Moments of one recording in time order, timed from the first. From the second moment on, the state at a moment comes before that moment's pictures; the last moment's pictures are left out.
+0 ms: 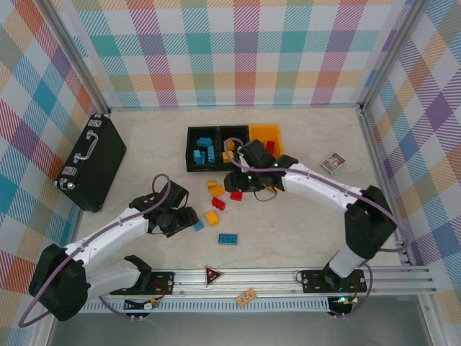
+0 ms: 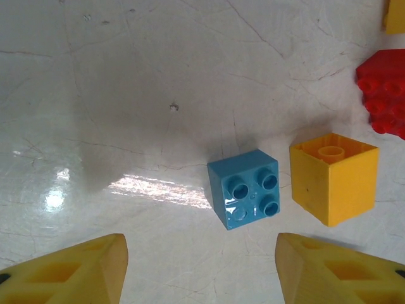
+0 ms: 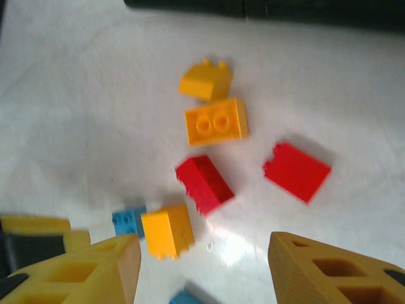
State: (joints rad) left arm -0.58 1.10 0.64 -0.76 0.07 -0.99; right arm 0.77 1.59 1.20 -0.57 -0.23 0.57
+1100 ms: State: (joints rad) left arm -0.68 1.45 0.76 -0.71 0.00 -1.04; right arm 0.81 1.18 0.68 -0.45 -0.36 0.70
